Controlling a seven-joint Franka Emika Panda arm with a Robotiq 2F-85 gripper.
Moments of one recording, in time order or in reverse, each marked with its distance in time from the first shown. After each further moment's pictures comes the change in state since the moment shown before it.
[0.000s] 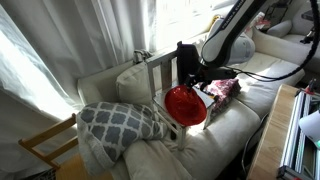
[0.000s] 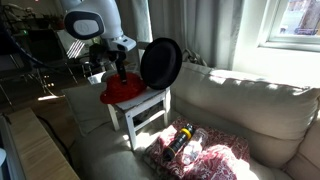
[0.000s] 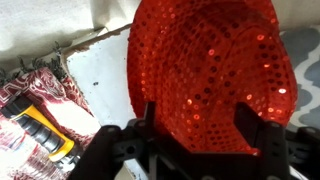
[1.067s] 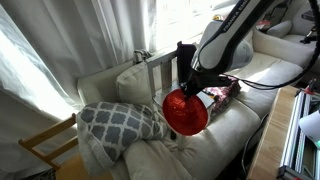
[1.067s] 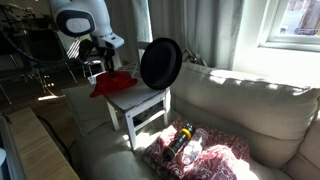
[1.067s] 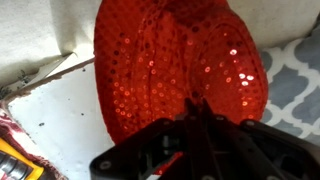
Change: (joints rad) arm 0.063 -0.013 0.081 0.023 -0.012 -0.009 0.167
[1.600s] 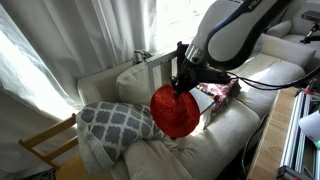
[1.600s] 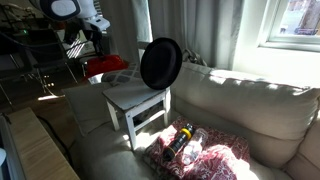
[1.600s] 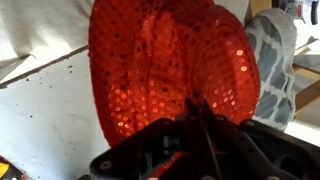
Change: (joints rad) arm 0.084 -0.142 0.036 -0.008 -0.036 0.004 0.174
